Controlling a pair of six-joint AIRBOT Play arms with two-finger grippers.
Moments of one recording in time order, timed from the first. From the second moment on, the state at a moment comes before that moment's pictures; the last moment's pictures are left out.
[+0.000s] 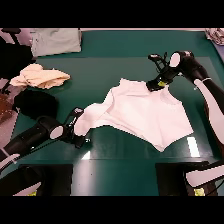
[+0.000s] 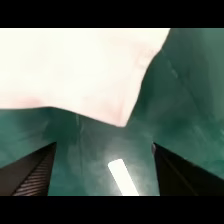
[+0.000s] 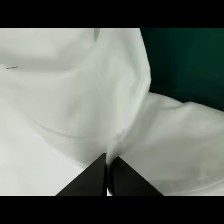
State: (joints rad) left arm -0.65 -0.98 0.59 1.52 -1.06 -1.84; right arm 0.19 -1.63 1.54 -1.46 1.27 1.43
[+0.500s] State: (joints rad) left arm -0.65 -1.04 0.62 1.55 -0.95 -1.80; right arm 0.19 -1.63 1.53 -1.46 1.28 1.43
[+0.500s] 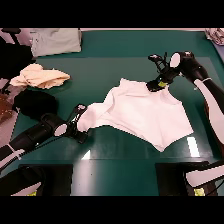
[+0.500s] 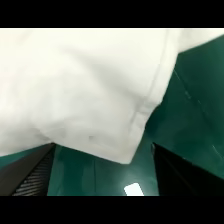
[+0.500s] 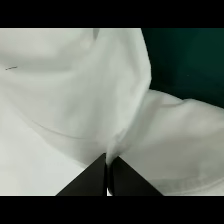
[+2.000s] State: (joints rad) left arm -0.55 -1.09 1.26 1.85 -1.38 -1.85; right arm 0.02 -1.26 1.53 -1.46 1.32 1.40
